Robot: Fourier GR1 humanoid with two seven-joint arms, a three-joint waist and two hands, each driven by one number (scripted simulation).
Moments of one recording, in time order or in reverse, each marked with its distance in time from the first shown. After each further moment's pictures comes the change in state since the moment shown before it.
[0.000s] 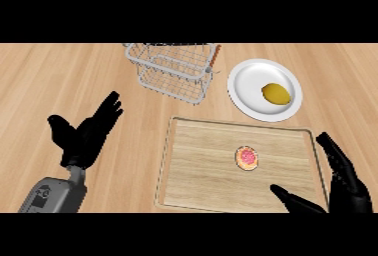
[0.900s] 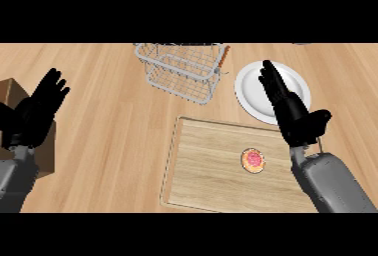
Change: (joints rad) left arm -0.094 0.180 0.203 0.131 0.077 -0.017 -0.054; right arm -0.620 -0.019 0.113 0.278 -0.171 0.163 0.594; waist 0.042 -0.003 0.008
